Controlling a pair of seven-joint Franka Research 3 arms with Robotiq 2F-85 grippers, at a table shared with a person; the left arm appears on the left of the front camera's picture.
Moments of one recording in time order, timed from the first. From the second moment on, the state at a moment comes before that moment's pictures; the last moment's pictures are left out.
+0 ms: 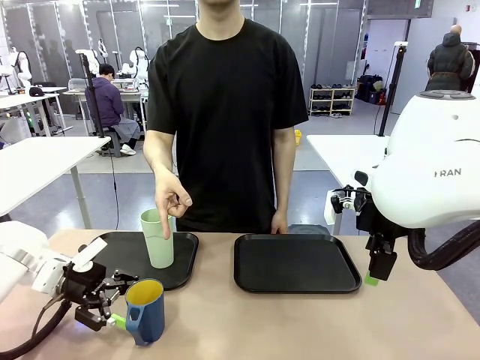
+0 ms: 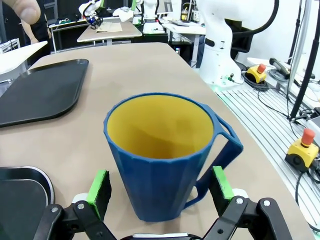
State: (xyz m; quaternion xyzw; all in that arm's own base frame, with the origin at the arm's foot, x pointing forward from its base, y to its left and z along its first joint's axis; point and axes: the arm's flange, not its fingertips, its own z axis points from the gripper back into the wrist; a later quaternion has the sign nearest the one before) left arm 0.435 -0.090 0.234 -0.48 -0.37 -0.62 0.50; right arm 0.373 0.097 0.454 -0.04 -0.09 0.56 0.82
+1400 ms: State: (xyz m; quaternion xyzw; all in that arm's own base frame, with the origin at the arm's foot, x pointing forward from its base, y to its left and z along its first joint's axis) left arm 0.444 -0.125 0.215 -0.54 -0.37 -0.60 0.46; right arm 0.373 0.097 0.454 -0.04 -0.09 0.56 0.82
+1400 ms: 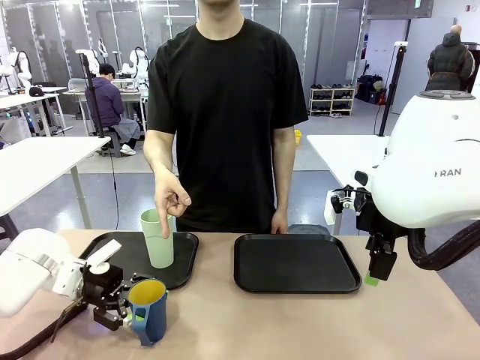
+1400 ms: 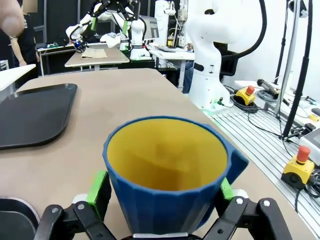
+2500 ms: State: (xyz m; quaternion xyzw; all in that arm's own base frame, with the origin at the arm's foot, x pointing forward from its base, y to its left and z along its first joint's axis) left arm 0.445 -0.137 0.207 -0.55 -0.36 -0.60 0.45; right arm 0.373 0.097 0.454 -0.04 -0.09 0.56 0.82
